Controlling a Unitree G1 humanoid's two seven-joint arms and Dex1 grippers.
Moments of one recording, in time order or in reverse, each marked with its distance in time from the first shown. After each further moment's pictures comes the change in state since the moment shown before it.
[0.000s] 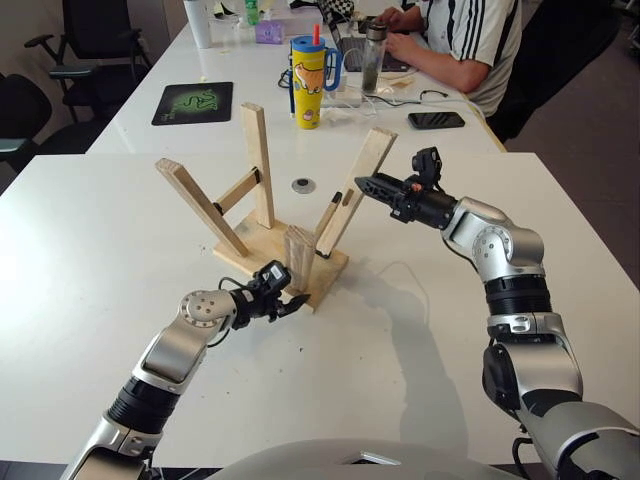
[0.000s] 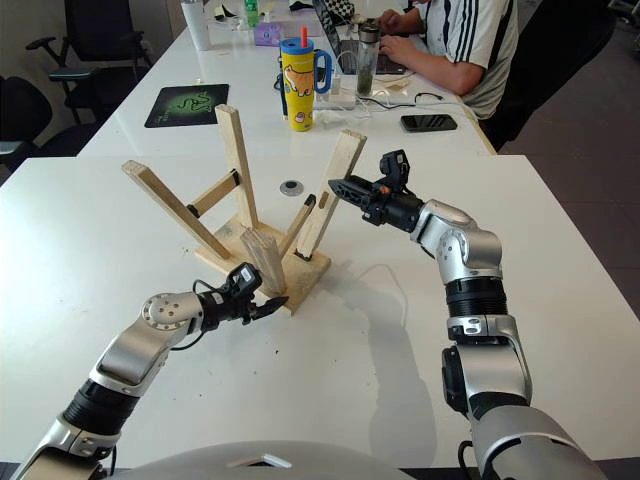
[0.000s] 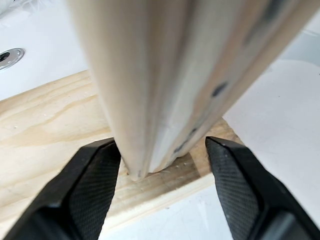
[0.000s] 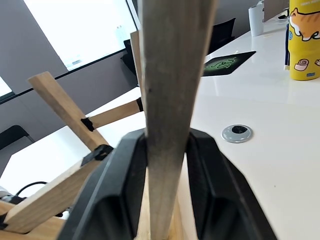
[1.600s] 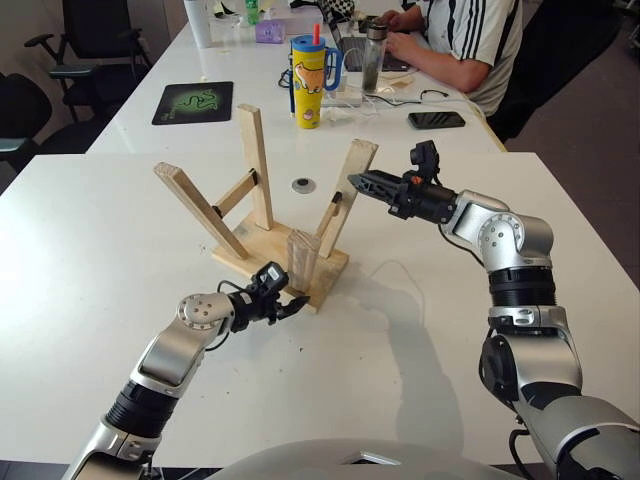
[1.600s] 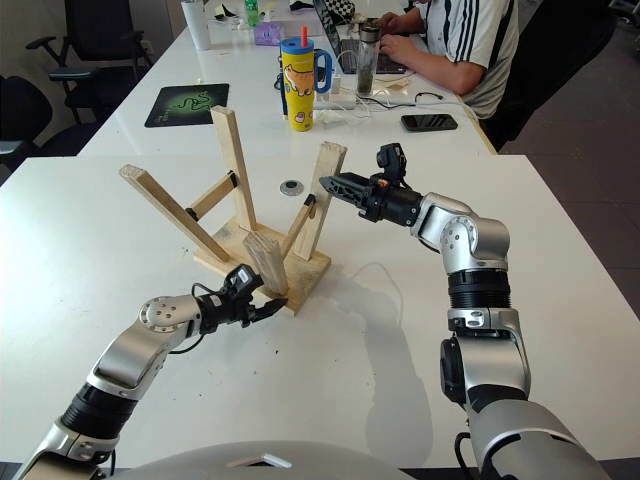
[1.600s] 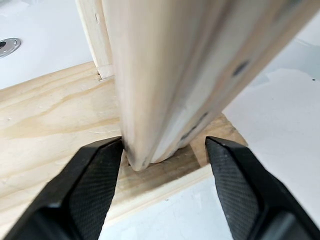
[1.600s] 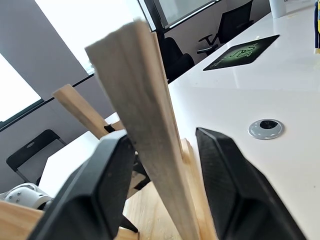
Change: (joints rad) left arm 0.021 -0.002 0.018 -0.013 -0.038 0.022 0.007; right arm -0.024 0.003 -0.054 -0.118 0.079 0.237 0.001
